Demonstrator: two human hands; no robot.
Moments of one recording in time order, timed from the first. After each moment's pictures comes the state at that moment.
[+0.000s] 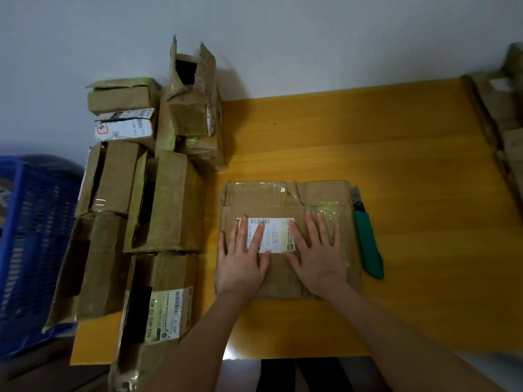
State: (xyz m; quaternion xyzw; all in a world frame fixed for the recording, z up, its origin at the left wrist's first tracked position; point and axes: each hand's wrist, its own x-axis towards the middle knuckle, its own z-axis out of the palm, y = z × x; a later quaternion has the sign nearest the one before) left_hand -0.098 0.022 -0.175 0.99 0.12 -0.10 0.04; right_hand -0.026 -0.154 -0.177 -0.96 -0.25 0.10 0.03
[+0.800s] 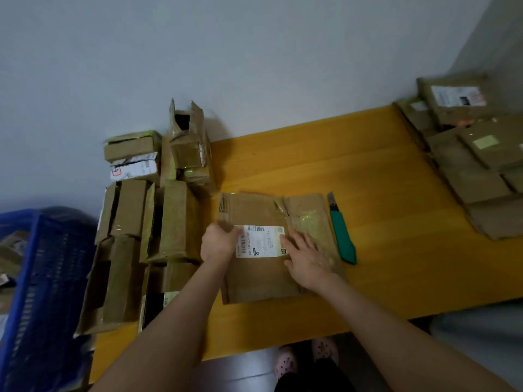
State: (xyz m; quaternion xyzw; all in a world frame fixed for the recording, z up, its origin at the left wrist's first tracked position) left_hand -0.054 0.035 -0.068 0.83 0.42 -0.08 0.35; right_hand -0.051 -0.160 -0.100 -0.93 -0.18 0.28 0.12
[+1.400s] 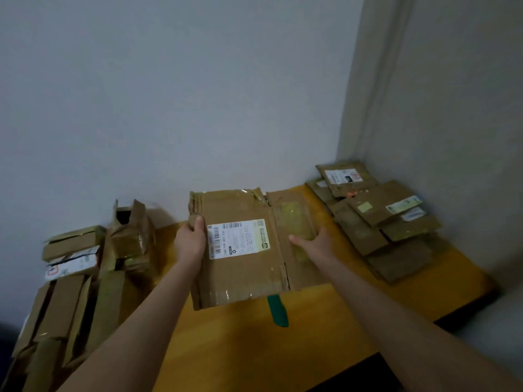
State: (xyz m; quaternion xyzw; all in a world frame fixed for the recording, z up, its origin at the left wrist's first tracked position) left_hand 0.041 -0.067 0.075 0.80 0.30 0.08 0.51; right_hand 0.045 -0.318 0.041 -0.79 0.22 0.09 0.57
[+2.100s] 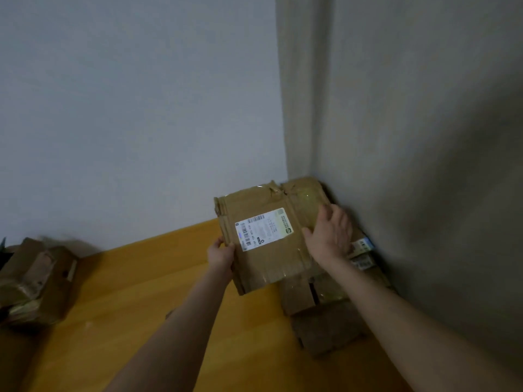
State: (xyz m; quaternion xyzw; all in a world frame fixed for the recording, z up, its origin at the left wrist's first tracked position) left_hand 0.205 -0.376 0.024 0.64 0.39 -0.01 0.66; right_hand 0.227 -0.582 0.043 -0.98 0.09 -0.05 0.19
